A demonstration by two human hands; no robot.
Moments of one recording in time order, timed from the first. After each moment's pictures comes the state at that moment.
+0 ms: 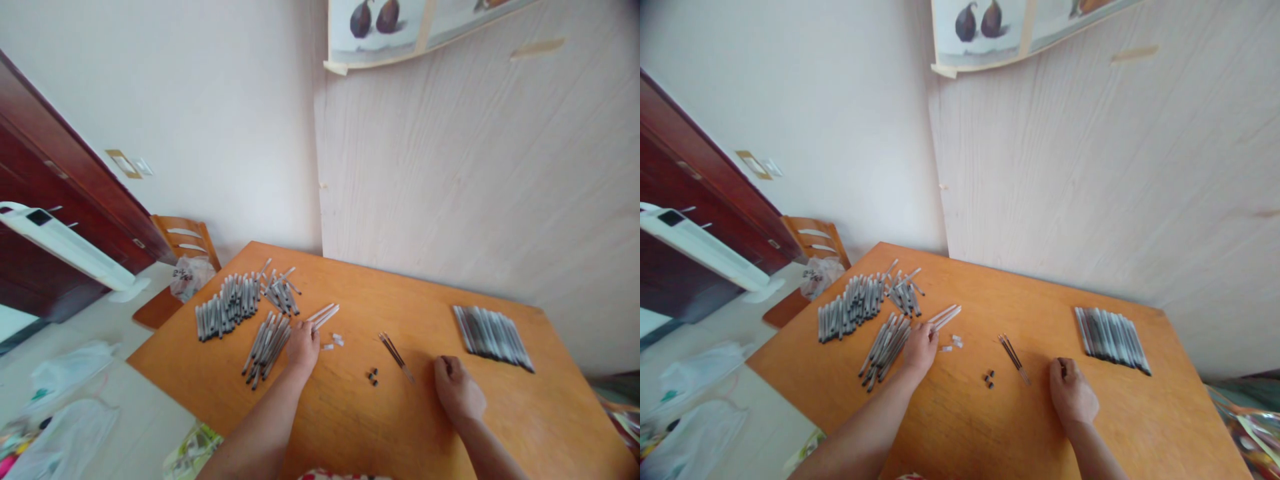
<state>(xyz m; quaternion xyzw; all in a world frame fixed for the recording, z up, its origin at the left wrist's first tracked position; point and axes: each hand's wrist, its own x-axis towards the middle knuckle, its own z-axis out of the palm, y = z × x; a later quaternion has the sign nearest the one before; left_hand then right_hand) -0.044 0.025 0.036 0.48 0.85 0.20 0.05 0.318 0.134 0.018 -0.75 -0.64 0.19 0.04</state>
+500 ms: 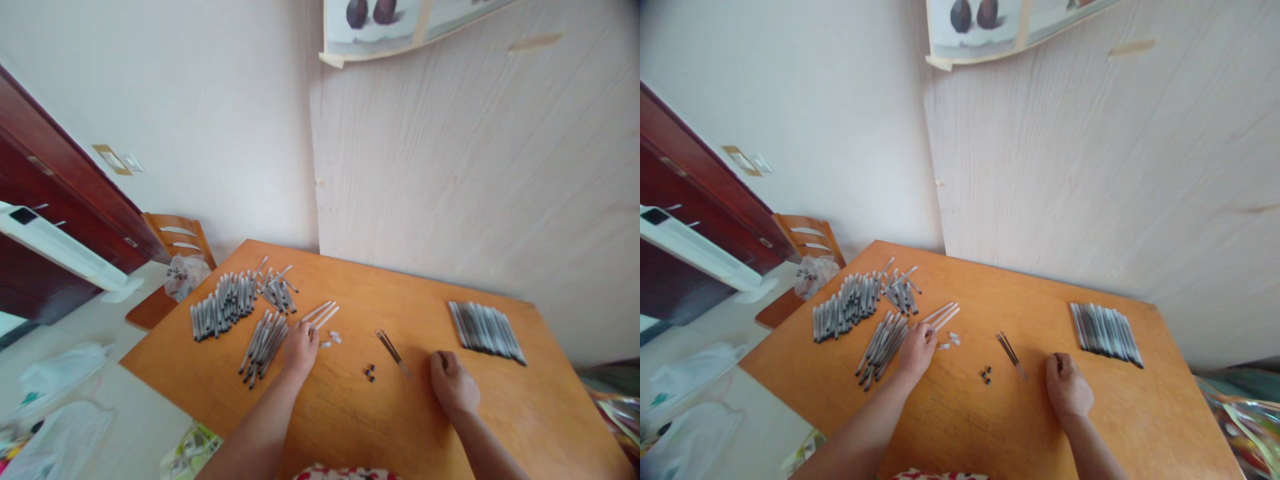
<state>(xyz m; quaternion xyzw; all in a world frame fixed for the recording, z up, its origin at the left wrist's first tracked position) -0.038 0.018 0.046 0.50 0.83 0.25 0.05 0.315 0.133 0.025 -0.75 -0.64 0.20 0.03</state>
